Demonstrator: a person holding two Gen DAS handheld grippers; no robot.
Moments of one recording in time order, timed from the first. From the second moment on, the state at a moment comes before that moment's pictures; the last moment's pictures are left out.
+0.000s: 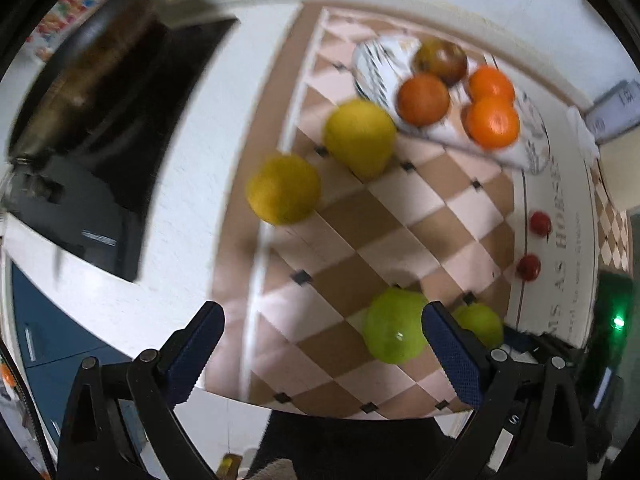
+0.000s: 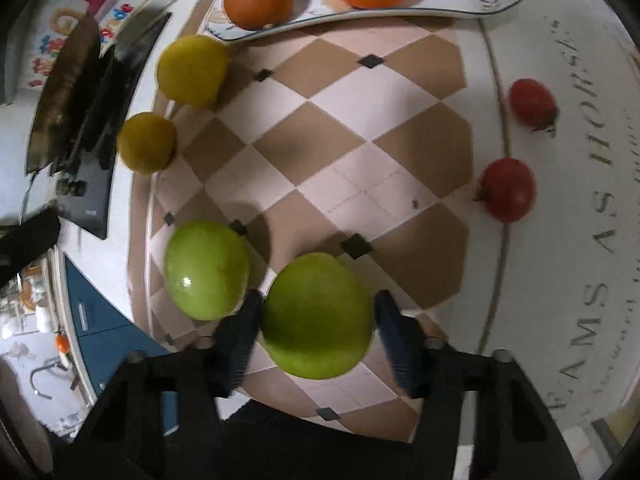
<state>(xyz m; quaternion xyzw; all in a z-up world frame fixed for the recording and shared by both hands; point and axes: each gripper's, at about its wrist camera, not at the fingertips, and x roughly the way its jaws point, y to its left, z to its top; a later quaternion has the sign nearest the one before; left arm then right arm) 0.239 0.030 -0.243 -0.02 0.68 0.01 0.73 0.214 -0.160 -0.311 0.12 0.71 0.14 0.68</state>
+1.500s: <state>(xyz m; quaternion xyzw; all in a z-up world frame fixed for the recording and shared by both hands) 0.501 -0.001 -0.276 -0.08 0.73 -0.04 0.68 0.447 -0.273 -0.300 0.19 0.66 0.03 0.72</state>
